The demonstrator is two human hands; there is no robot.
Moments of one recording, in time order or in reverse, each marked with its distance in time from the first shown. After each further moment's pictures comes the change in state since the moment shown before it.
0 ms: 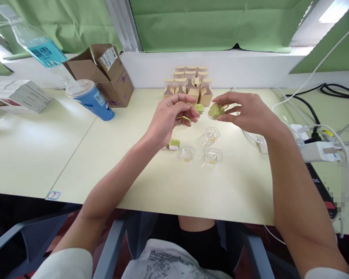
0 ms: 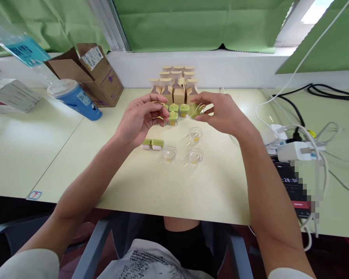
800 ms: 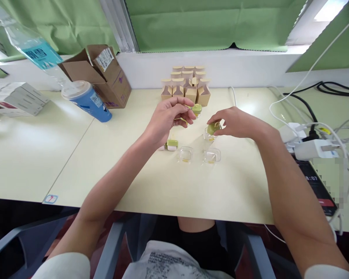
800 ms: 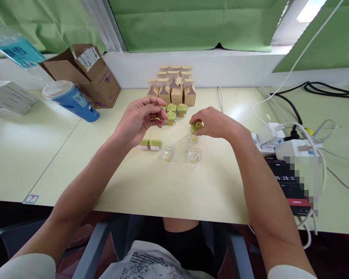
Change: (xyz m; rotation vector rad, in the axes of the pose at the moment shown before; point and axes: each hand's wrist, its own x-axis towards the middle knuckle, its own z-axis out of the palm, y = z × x) left_hand 0.006 -0.006 -0.003 0.024 -0.032 -0.018; right_hand 0.007 0.019 0.010 -0.385 -0.402 0.077
